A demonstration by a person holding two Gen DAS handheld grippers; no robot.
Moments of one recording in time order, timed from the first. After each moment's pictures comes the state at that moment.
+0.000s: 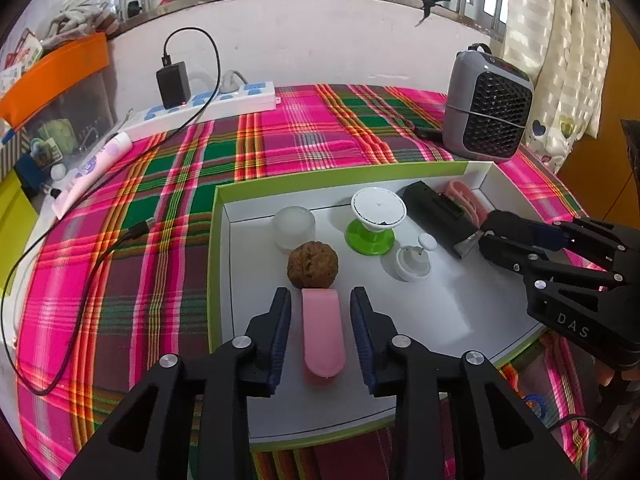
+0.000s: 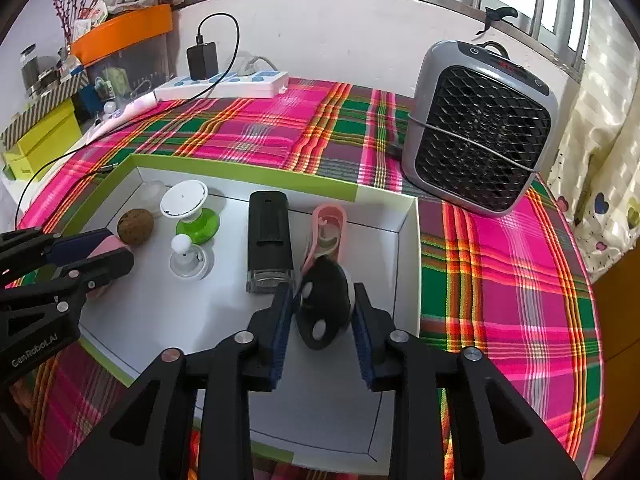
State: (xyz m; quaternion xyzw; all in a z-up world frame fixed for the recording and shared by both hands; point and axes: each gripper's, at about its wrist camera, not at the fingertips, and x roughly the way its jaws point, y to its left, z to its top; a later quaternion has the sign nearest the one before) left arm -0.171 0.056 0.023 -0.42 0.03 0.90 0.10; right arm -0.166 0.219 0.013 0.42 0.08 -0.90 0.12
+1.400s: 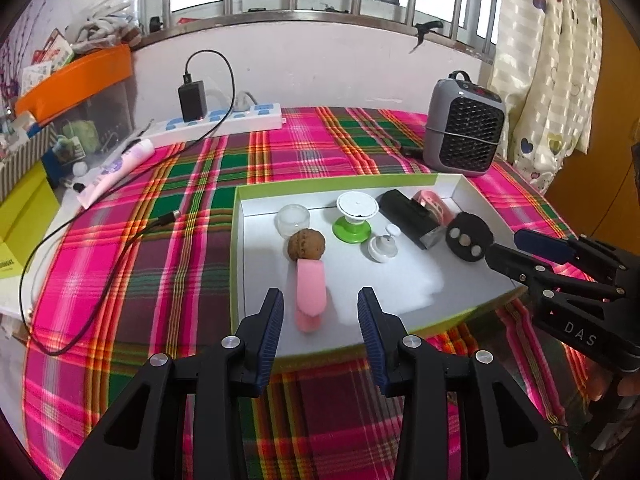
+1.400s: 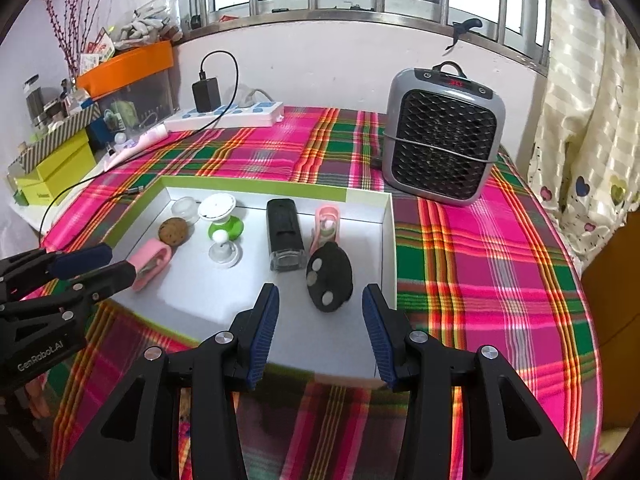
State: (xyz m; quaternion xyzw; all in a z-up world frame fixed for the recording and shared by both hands) left arm -0.121 0.049 0.045 -0.39 0.01 0.92 0.10; right arm -0.113 0.226 0.035 0.38 0.04 -0.92 0.10
